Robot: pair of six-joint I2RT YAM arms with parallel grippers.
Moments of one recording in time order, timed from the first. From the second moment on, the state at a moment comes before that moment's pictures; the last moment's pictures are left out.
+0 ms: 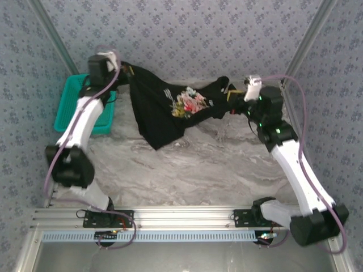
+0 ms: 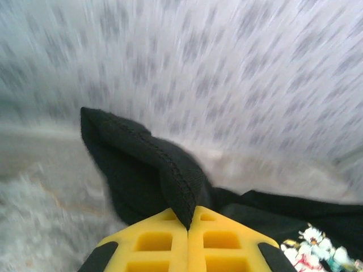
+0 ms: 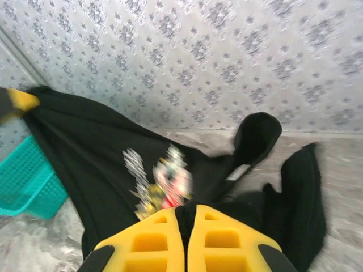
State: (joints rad) left arm -0.11 1.60 1.54 -0.25 0.27 -0.39; right arm 0.26 1.07 1.11 -0.29 -0.18 0.24
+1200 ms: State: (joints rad) left arm -0.27 1.22 0.62 -0.13 0.30 -0.49; right arm 0.20 1.89 1.22 -0.46 -0.03 0.31
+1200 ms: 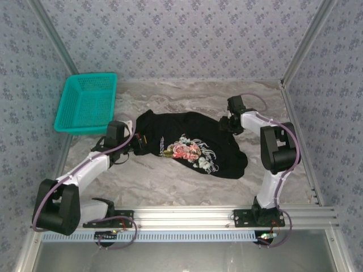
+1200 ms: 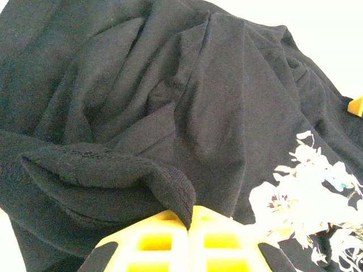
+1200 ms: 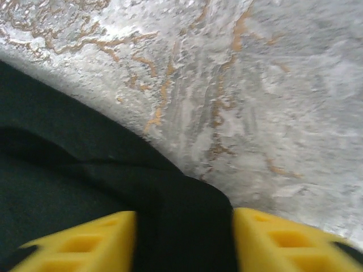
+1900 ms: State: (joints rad) left arm -0.27 0.93 0.83 -0.26 0.03 -0.53; right arm 0.18 1.28 1.30 -0.48 -0.17 0.20
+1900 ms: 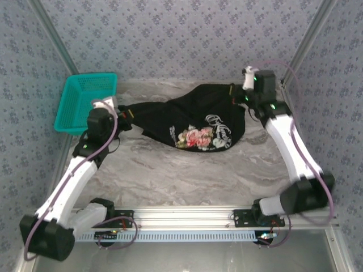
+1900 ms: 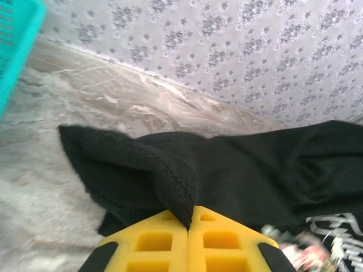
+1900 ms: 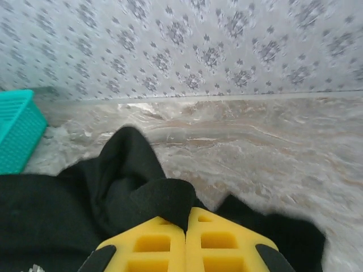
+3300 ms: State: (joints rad) left arm -0.86 2.25 1.82 -0.54 -0.01 -0.02; right arm 0.13 1.00 0.69 -0.55 -0.15 0.34
